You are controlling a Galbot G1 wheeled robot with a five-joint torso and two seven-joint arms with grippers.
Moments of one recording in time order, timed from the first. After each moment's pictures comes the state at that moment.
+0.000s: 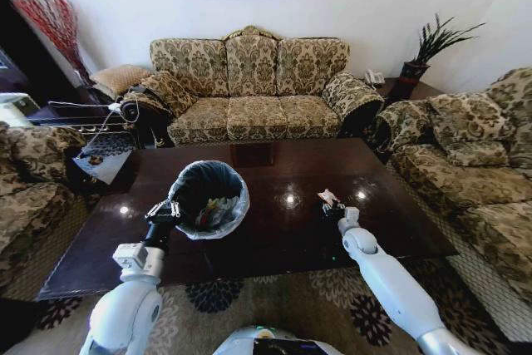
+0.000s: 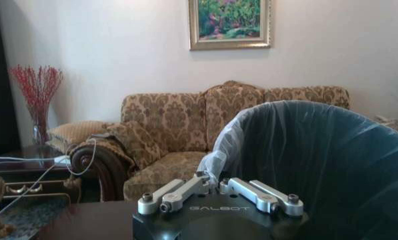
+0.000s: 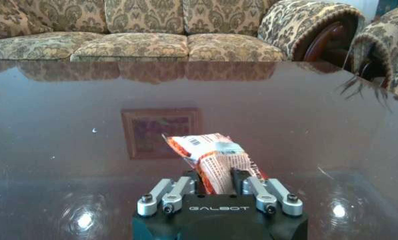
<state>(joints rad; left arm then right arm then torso) 1.65 -1.36 -0.73 -2.42 -0.24 0.22 -0.10 -0.89 1.06 0.16 1.35 0.58 -0.17 0.17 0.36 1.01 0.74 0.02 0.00</state>
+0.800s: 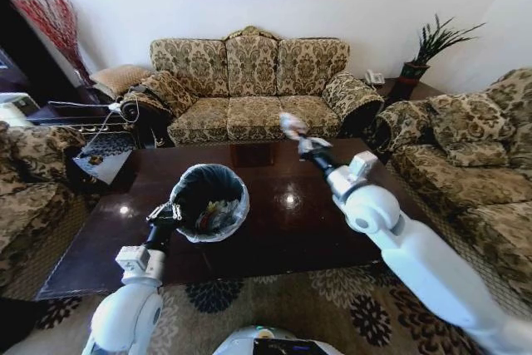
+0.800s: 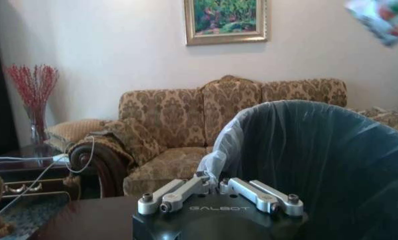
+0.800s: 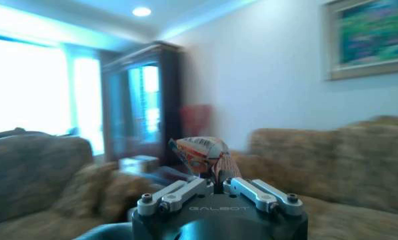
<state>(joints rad) 1.67 -1.37 -0.72 -2.39 -0.20 0.20 -0.09 -0.45 0.82 -0.19 2.21 1.01 -0.30 0.15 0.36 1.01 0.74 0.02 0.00</state>
